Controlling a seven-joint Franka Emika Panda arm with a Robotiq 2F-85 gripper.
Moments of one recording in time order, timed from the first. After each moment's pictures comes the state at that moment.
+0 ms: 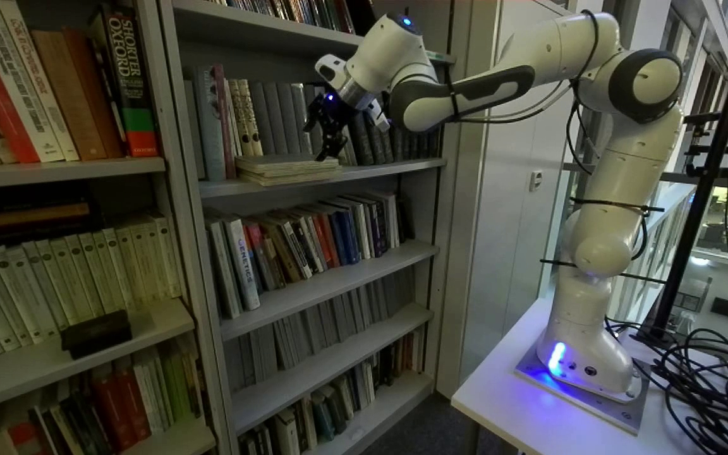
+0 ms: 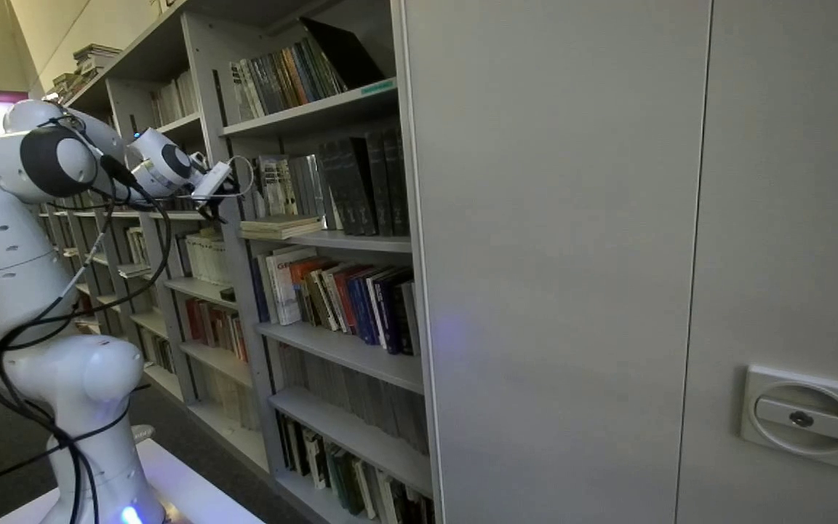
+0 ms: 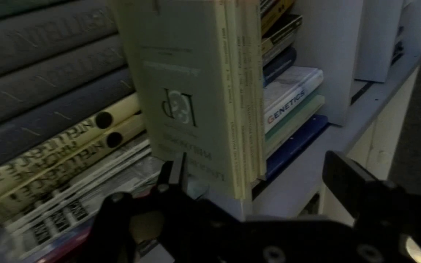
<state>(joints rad) 0.32 -0.19 0.32 -1.94 -0.53 2.49 -0.48</state>
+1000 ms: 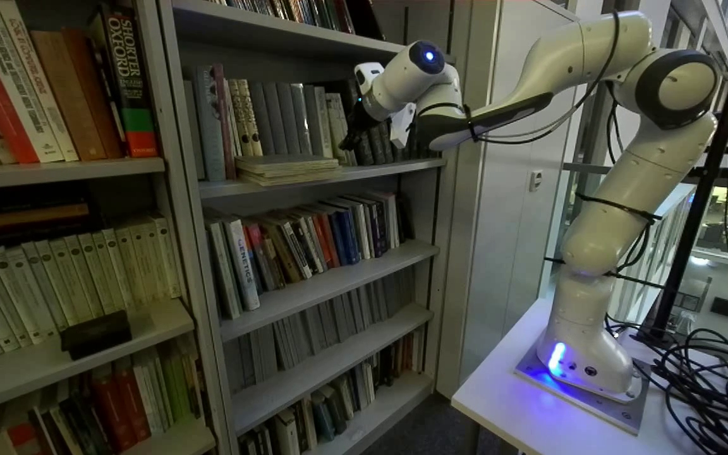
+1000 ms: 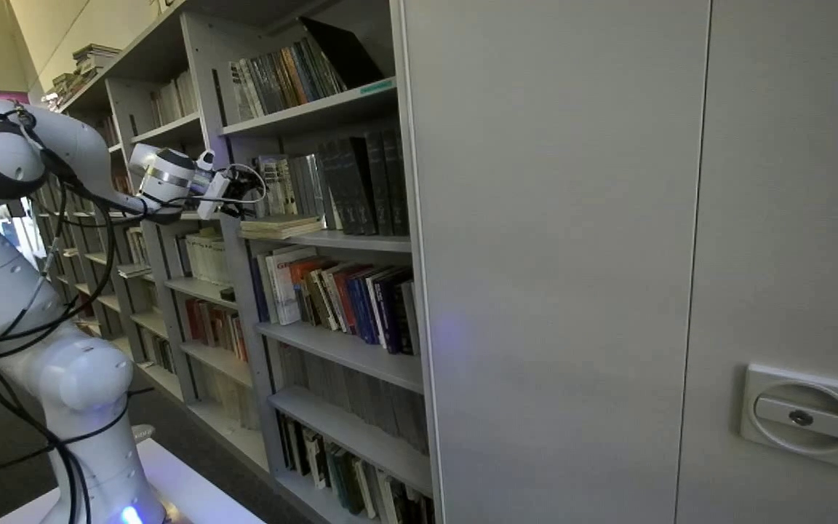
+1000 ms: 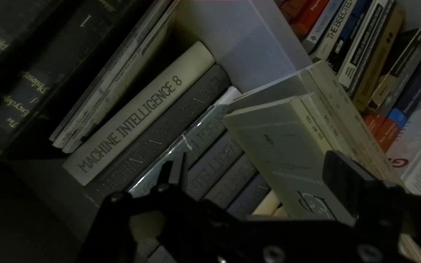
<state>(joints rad) 0.10 -0.36 0.38 -2.12 -0.98 2.52 0.35</state>
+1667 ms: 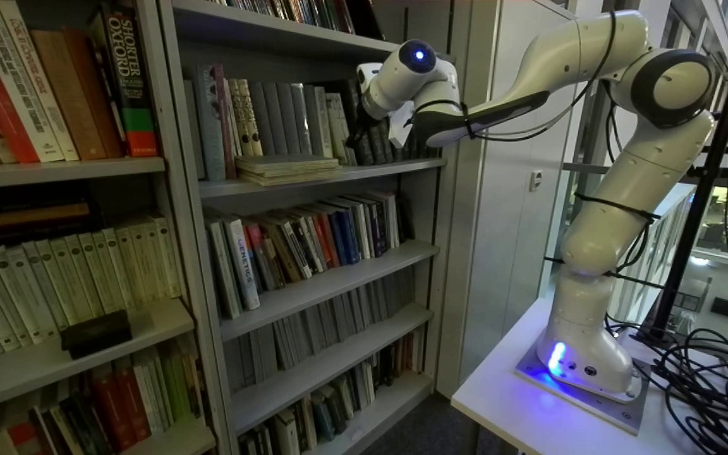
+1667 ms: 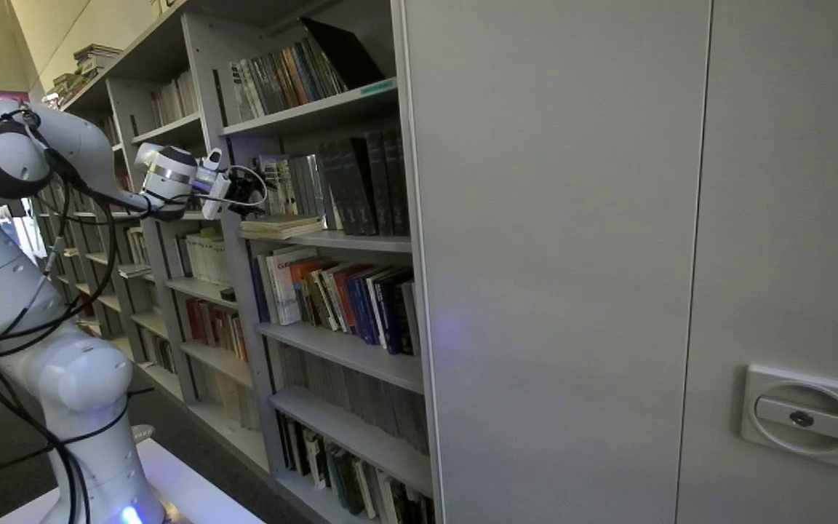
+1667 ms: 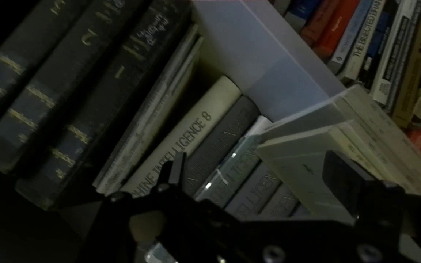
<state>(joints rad) 0.09 -0.34 0.38 -2.09 -1.01 2.39 0.48</state>
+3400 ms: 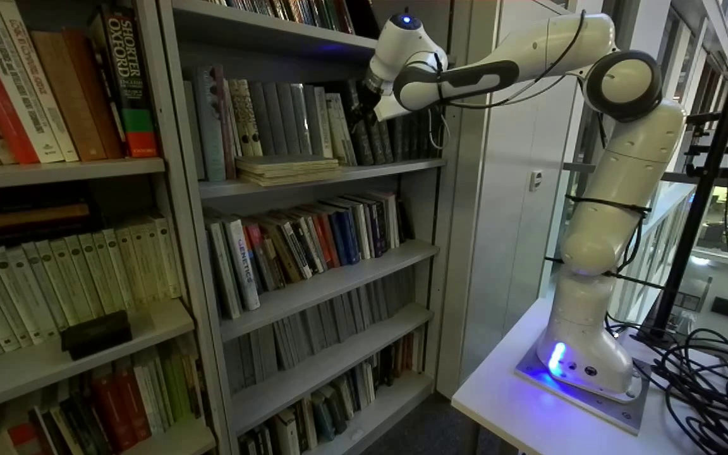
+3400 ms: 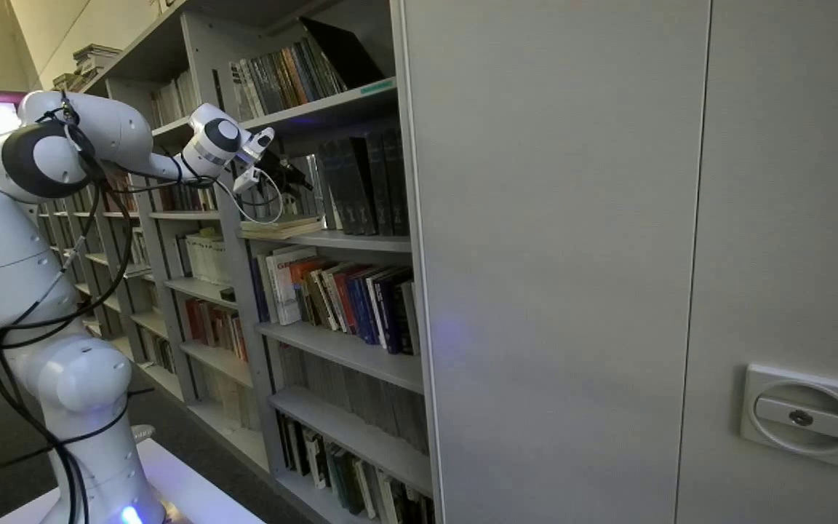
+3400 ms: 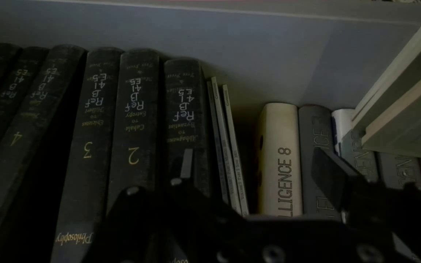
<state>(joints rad) 0.08 -0.19 0.21 -1.84 -0.58 2.28 0.61</state>
